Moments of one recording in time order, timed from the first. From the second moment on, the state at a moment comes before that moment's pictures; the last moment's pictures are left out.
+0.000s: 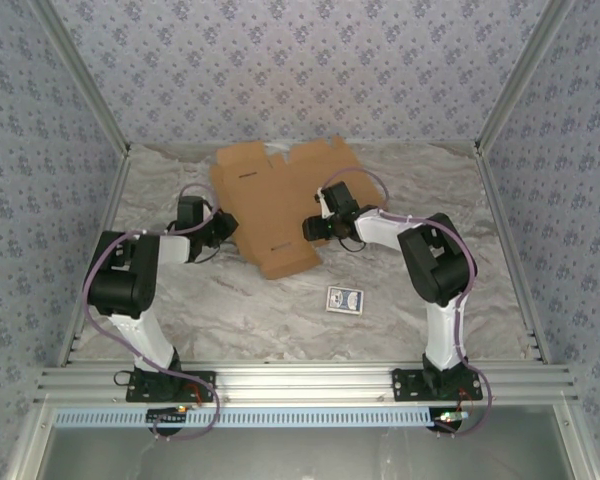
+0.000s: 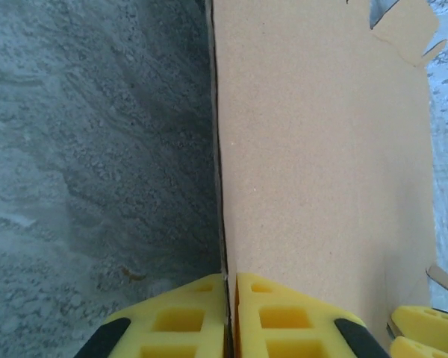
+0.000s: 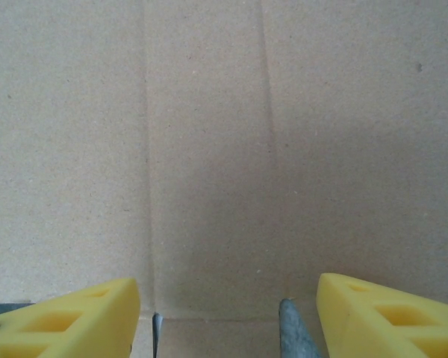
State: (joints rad) left arm -0.15 1.78 0.80 0.30 0.36 -0.82; right arm 0.53 1.99 1.25 -0.19 -0.10 0.28
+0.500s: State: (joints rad) left arm -0.21 1.27 1.15 -0.19 0.21 -0.33; right arm 0.53 1.50 1.30 -0.40 -0.01 0.08
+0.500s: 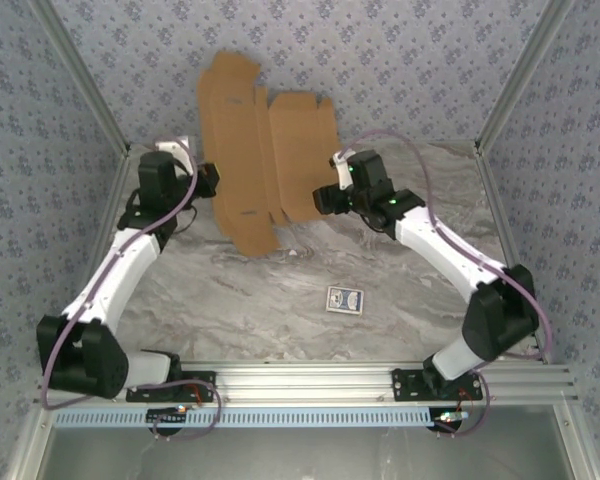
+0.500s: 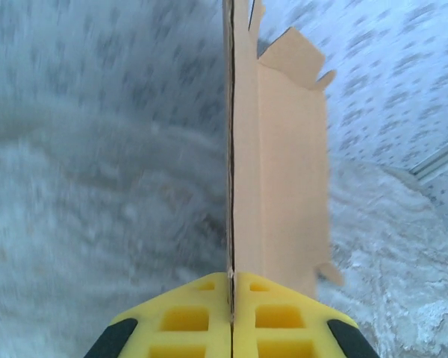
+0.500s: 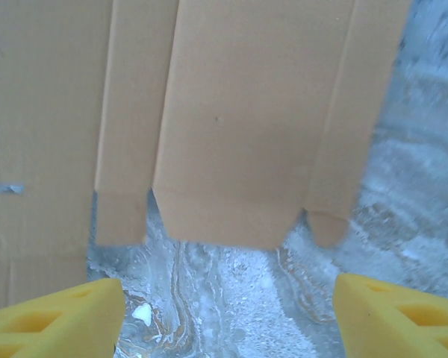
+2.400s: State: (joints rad) left arm -0.67 1.57 2.30 -1.21 -0.24 1.28; right arm 0.73 1.50 2.03 -0.79 -0.03 -1.03
